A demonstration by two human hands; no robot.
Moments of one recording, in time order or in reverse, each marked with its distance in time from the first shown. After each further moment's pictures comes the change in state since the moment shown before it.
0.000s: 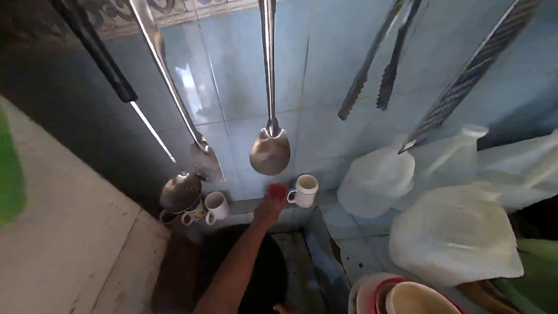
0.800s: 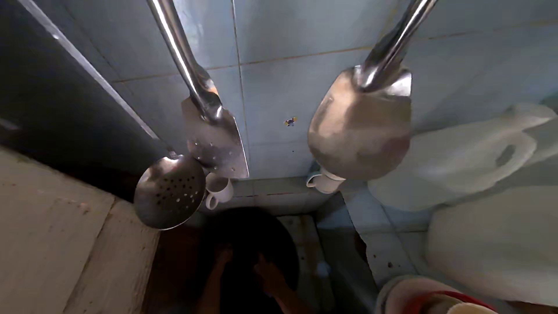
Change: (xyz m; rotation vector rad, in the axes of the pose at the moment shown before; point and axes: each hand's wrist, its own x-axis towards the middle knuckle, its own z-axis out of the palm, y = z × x) left_hand -0.104 -0.245 0.164 -0.926 0.078 -0.835; right_hand 0.144 -0.034 0.039 -0.174 -0.311 0.147
